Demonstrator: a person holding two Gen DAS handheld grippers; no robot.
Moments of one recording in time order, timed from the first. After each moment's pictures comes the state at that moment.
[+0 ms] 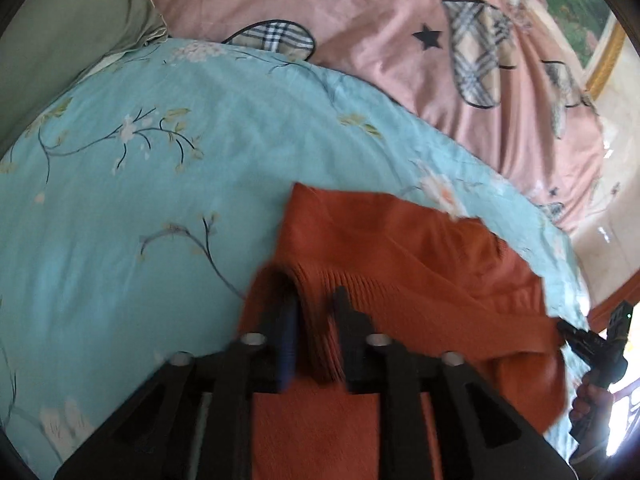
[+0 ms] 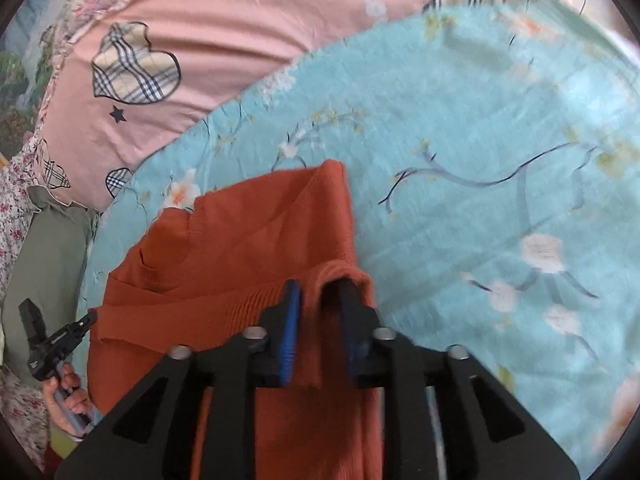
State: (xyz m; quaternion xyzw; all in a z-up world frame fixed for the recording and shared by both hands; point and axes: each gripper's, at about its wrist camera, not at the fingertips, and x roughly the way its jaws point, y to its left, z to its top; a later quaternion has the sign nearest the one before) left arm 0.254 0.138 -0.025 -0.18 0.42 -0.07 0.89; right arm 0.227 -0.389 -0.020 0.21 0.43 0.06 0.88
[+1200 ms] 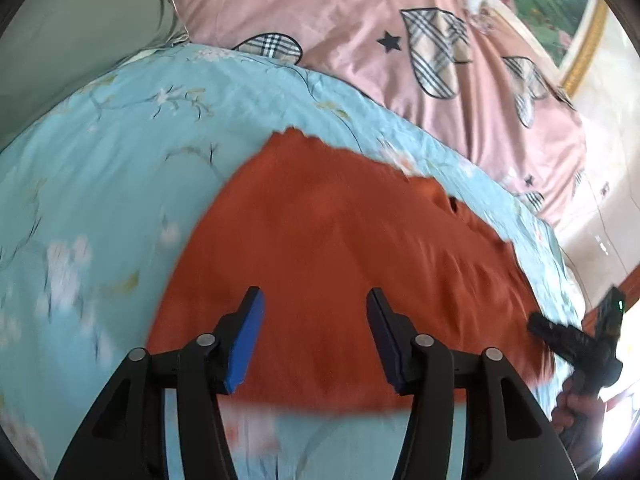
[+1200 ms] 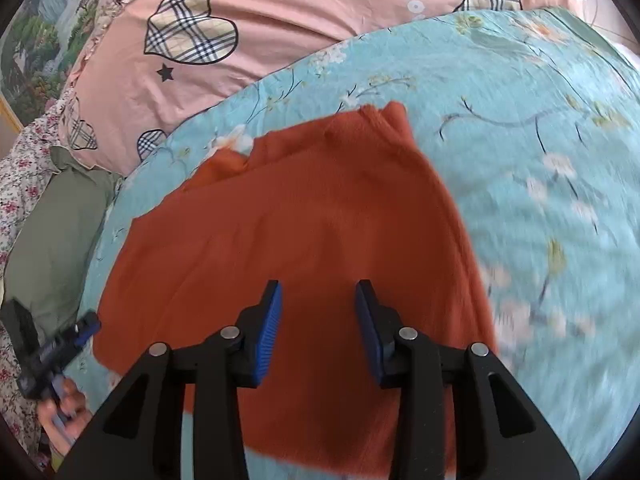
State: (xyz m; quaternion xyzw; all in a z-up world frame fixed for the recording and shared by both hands) left arm 0.130 0.099 -0.023 -0.19 0.39 -0.05 0.90; right arm 0.161 -0.331 -0.030 0.20 0.43 0.09 0.88
